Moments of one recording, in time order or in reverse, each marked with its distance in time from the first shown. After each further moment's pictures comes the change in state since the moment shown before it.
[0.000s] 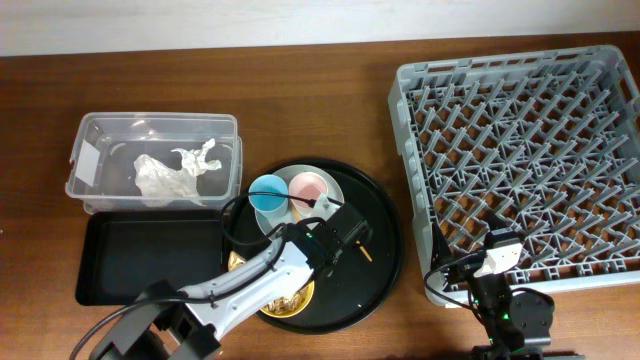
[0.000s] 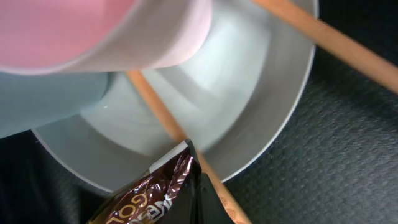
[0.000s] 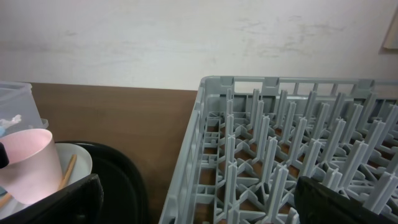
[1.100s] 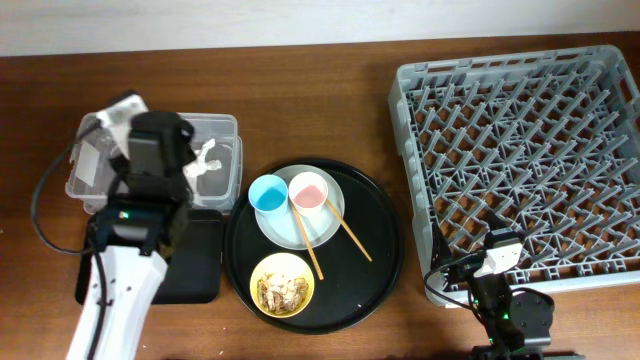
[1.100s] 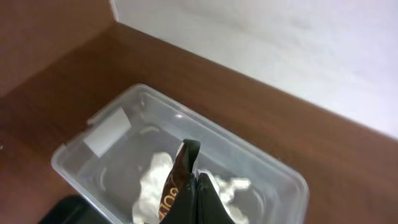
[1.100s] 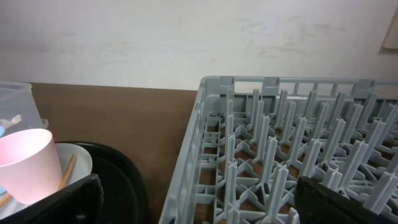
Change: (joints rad) left arm 0.732 -0.414 0.161 0.191 -0.173 -0.001; right arm 0.000 0.000 0.000 0.000 0.000 0.000
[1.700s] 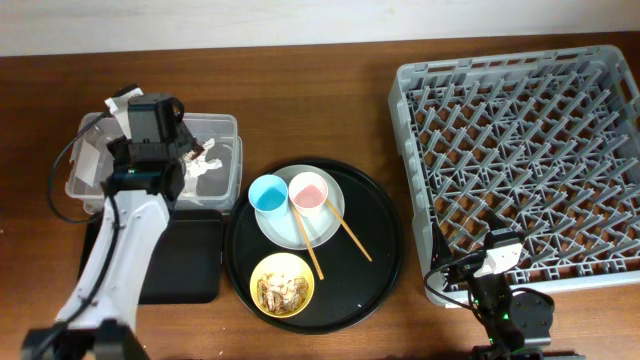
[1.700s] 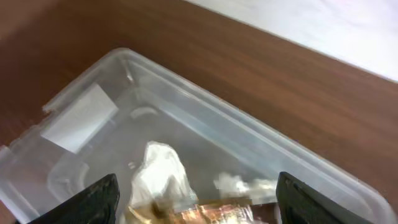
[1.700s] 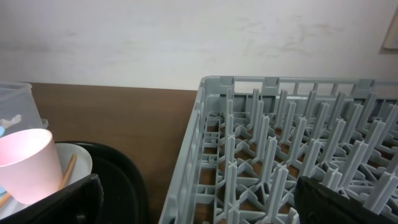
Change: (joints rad) left arm 0.118 0.269 0.001 0.127 0.129 0.051; right arm 0.000 0.000 0.000 0.000 0.000 0.001
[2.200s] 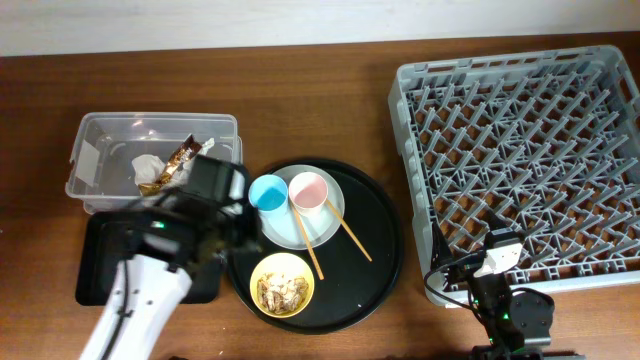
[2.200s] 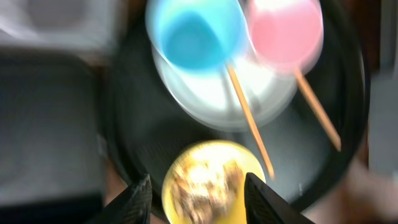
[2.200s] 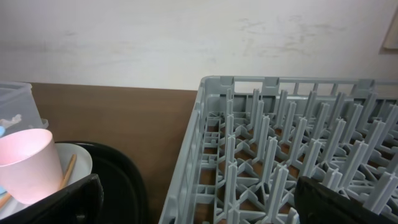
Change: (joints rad) left arm -0.347 -0.296 -0.045 -0.722 0.520 0.007; right arm 0.000 0.000 0.000 0.000 0.000 0.000
